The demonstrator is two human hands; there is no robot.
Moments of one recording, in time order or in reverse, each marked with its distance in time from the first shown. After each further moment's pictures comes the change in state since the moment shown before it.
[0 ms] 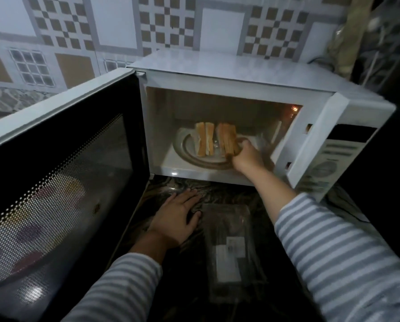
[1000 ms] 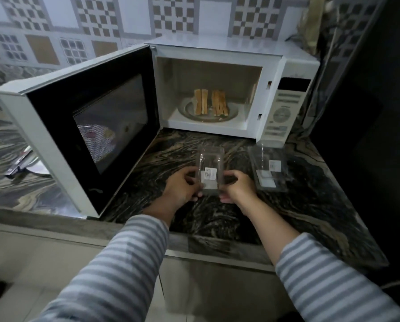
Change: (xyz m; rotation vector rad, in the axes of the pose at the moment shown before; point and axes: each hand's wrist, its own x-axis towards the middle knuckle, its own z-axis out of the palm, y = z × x) left_hand -0.134 0.129 -0.010 -0.907 0.110 -0.538; right_hand -0.252 0.099 -0.002 0.519 -0.221 0.220
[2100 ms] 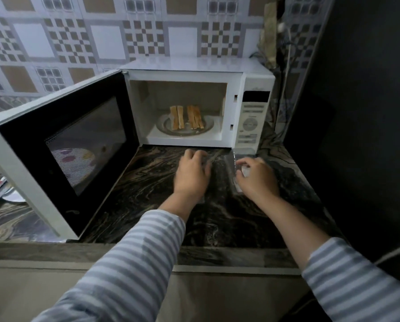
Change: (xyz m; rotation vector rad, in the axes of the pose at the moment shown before) left_hand -0.012 0.083 0.055 0.586 0.261 0.466; right_hand -0.025 -0.020 -0.096 -0.553 0.379 -0.429
